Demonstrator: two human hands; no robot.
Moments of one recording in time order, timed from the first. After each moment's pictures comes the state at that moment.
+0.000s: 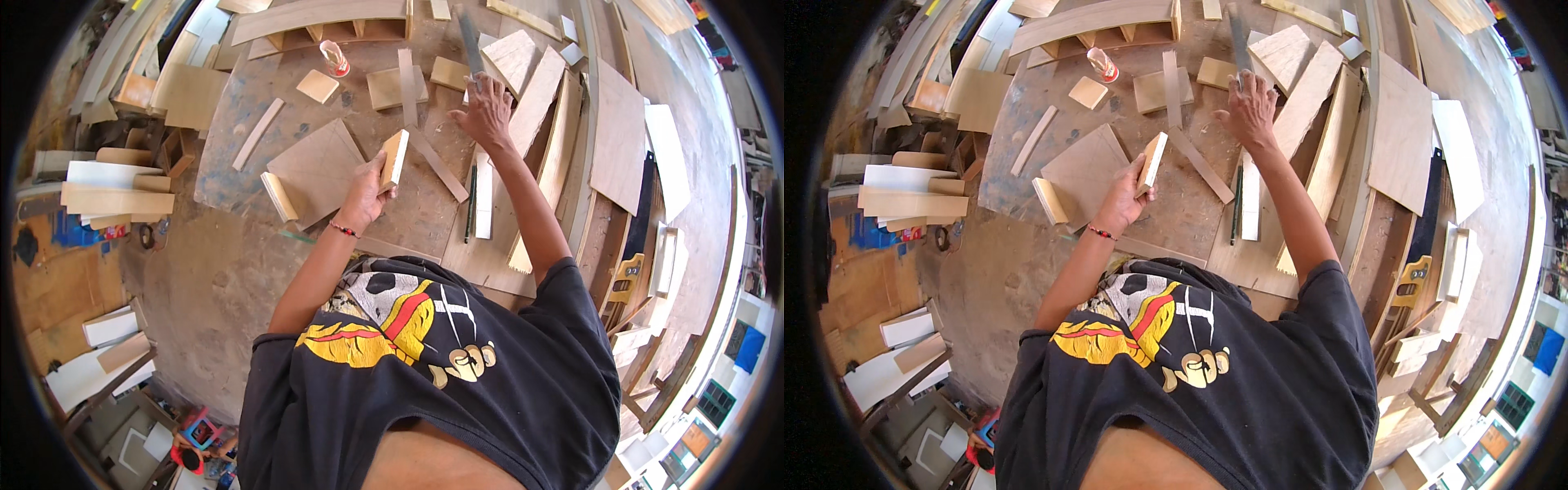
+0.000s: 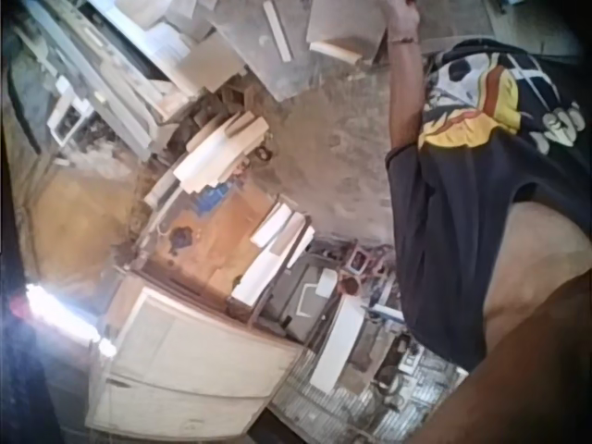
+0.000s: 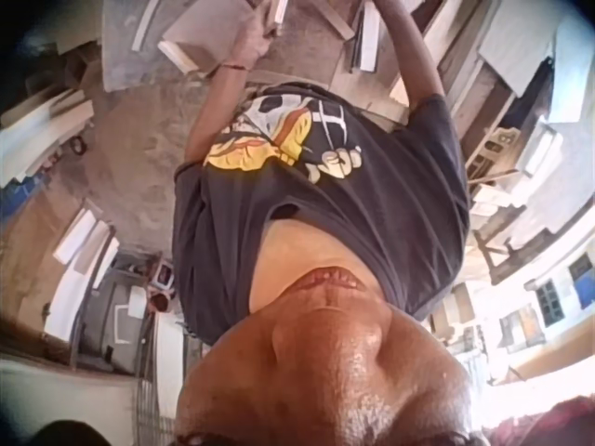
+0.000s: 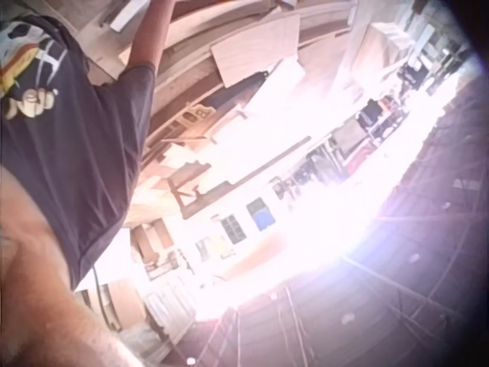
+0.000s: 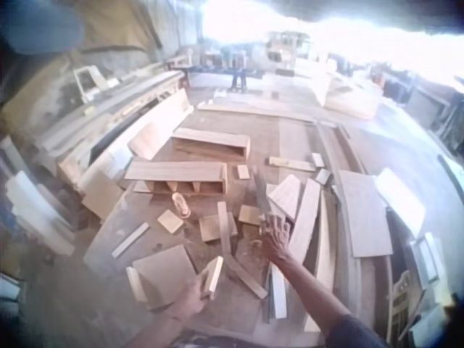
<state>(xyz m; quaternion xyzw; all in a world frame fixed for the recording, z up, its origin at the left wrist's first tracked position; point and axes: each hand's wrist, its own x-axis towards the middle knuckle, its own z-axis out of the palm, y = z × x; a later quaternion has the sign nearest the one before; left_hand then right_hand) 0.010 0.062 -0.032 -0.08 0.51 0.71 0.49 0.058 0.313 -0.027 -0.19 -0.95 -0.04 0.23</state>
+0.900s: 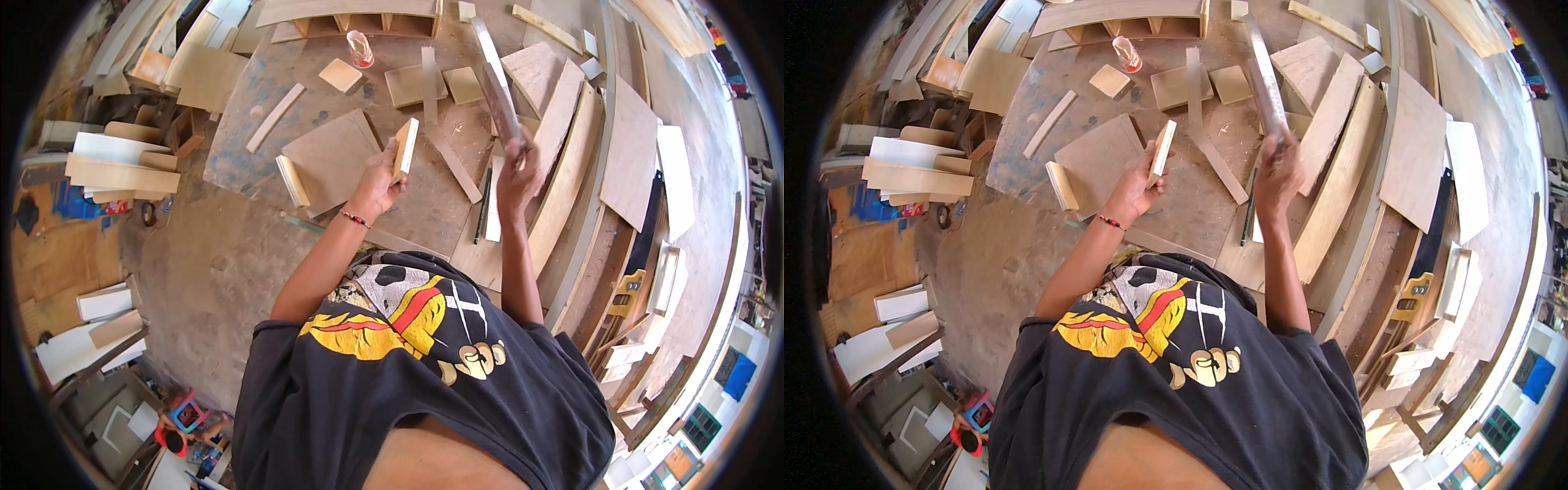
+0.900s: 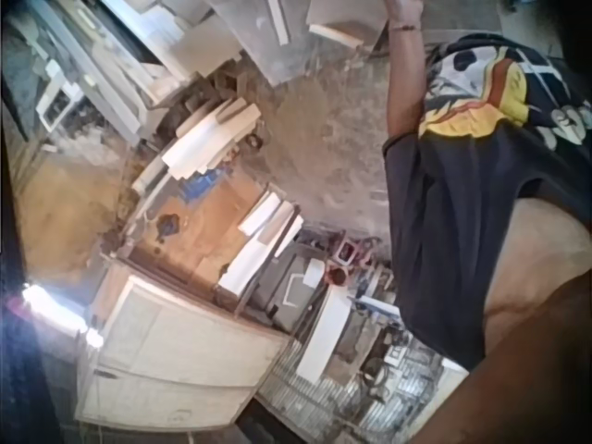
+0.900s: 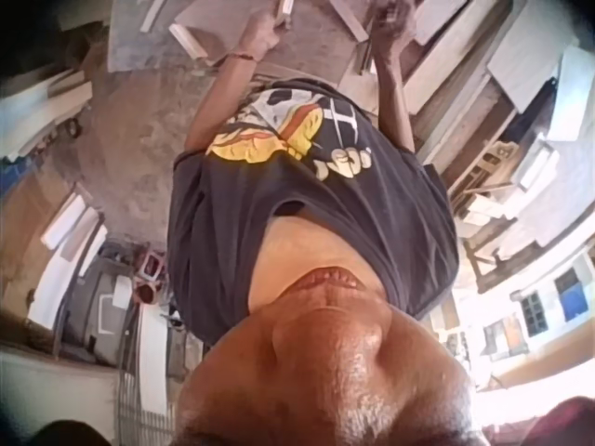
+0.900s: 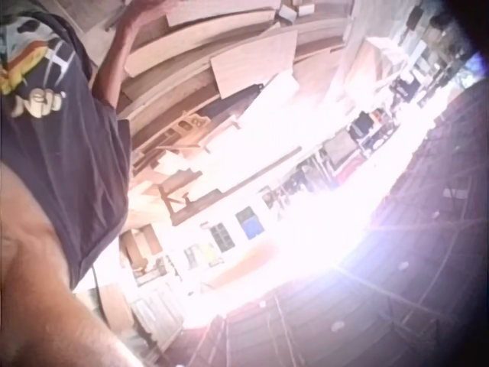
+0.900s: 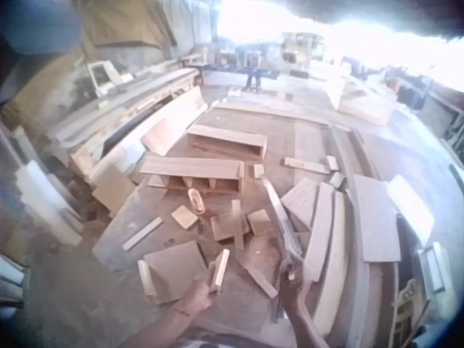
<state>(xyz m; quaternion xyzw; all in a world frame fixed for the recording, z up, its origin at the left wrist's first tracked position) 0.007 0.059 -0.020 -0.08 0.46 0.74 0.49 0.131 0.239 0.000 -0.34 -0.79 0.28 0.43</state>
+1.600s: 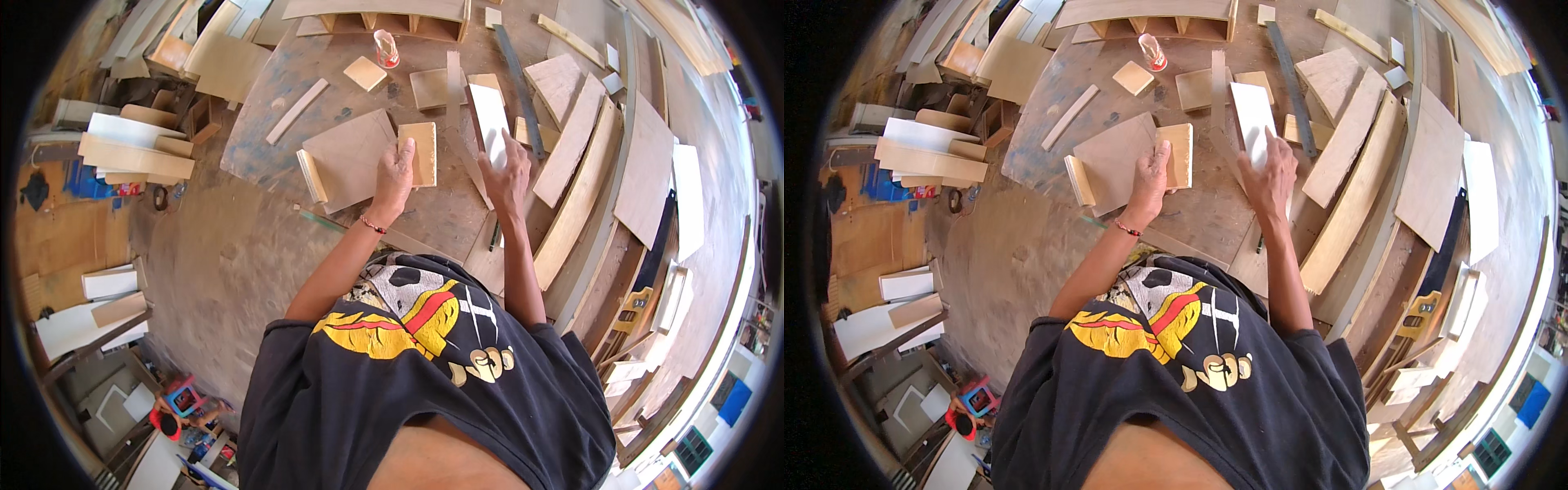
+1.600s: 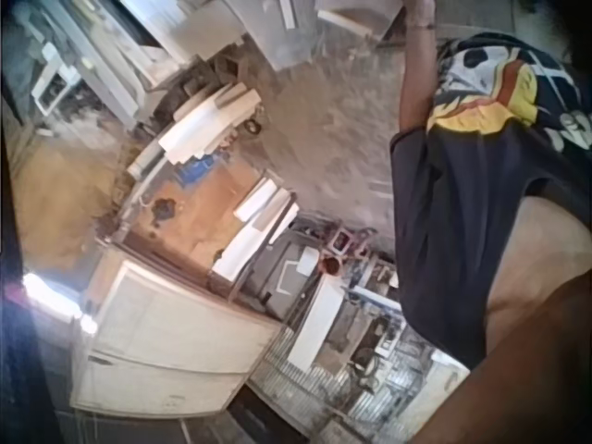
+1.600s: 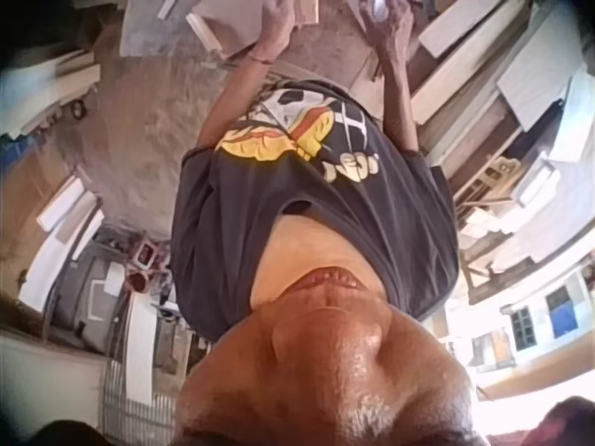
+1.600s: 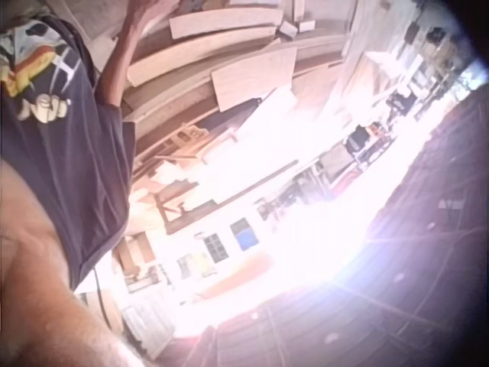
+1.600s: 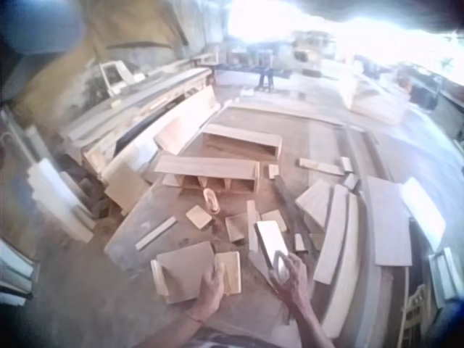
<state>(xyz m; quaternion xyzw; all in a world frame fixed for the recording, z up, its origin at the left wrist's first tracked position) 0.006 0.053 -0.019 0.07 0.70 0.66 0.26 0.109 0.221 -0.019 -0.33 -0.87 0.30 0.22</state>
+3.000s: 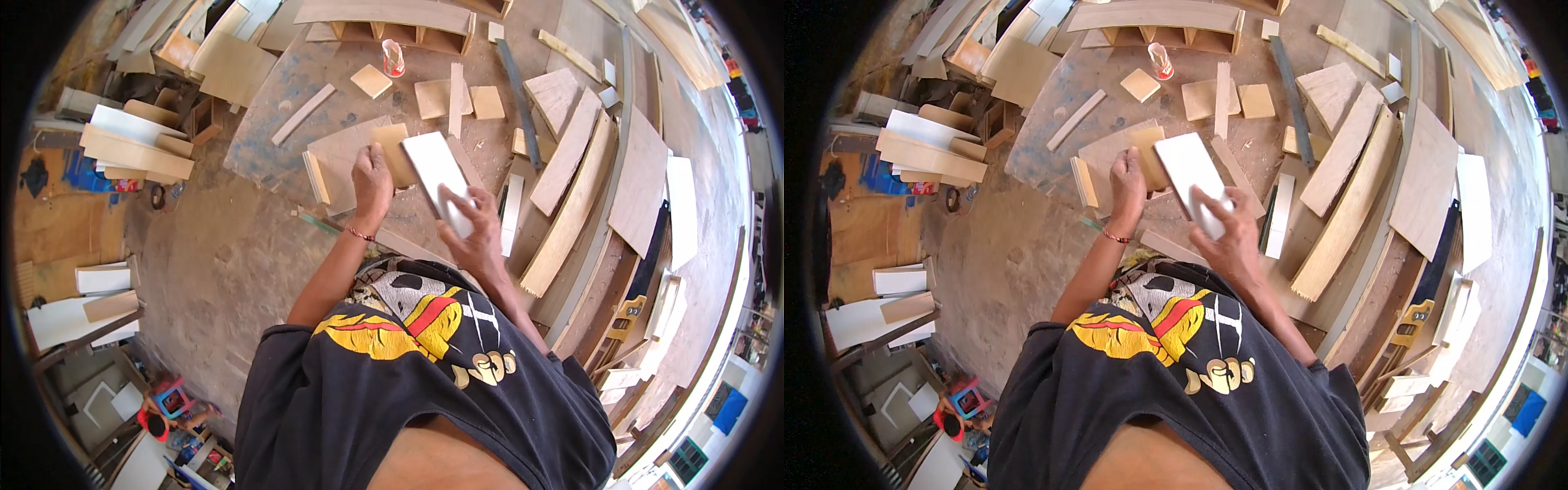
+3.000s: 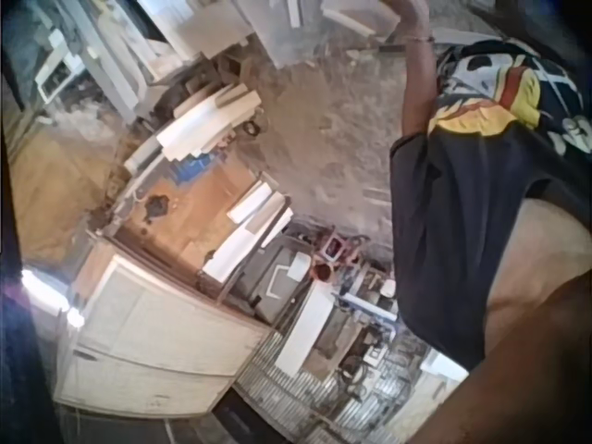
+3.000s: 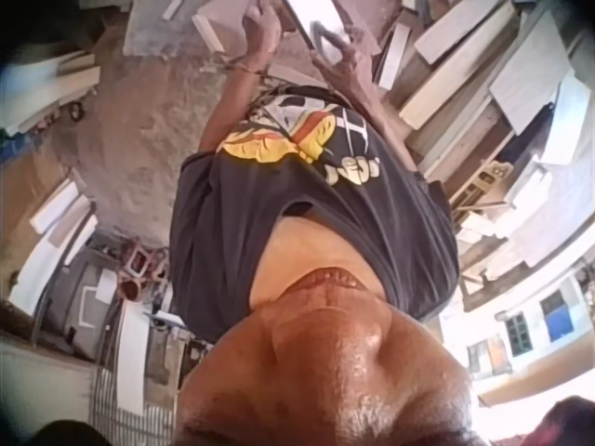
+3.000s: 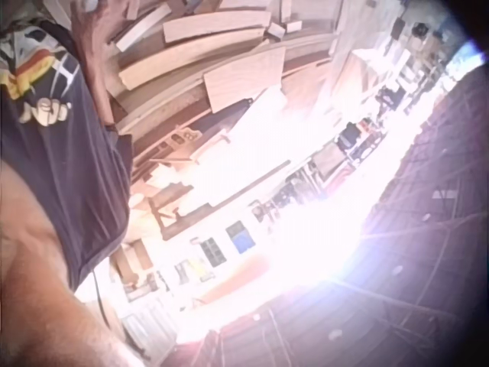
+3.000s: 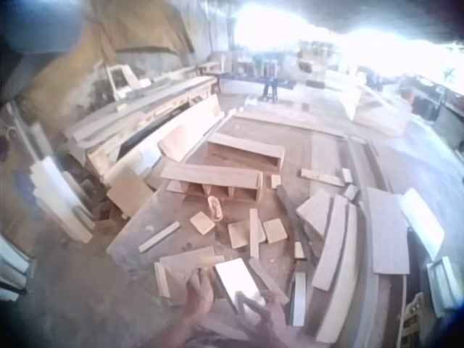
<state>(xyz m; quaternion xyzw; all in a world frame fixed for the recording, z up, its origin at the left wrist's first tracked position) -0.001 0.031 0.003 0.05 0.83 0.55 0.03 0.153 0.142 0.045 -0.17 -0.88 0.43 0.13</state>
